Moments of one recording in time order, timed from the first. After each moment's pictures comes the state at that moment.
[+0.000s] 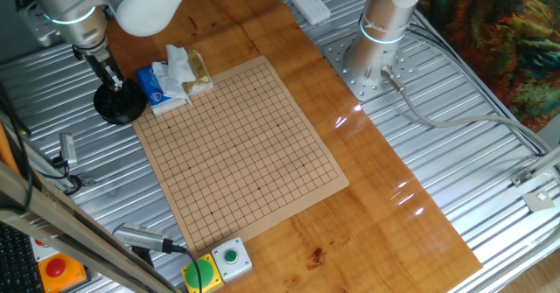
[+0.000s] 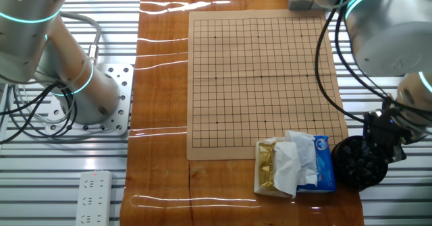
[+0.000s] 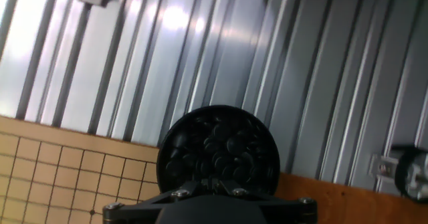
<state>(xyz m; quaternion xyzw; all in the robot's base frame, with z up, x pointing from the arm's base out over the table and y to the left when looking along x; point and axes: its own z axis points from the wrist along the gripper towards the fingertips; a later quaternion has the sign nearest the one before) 0.710 -0.177 0.109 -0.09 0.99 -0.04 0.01</state>
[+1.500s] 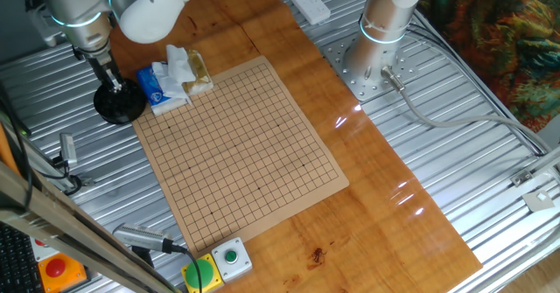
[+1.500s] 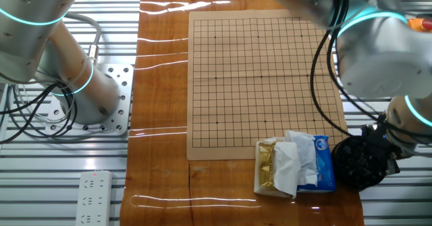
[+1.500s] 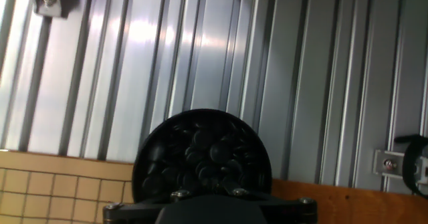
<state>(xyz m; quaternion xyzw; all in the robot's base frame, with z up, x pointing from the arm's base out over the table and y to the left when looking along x) 0.717 -0.198 0.071 -0.09 0.99 -0.04 0.03</state>
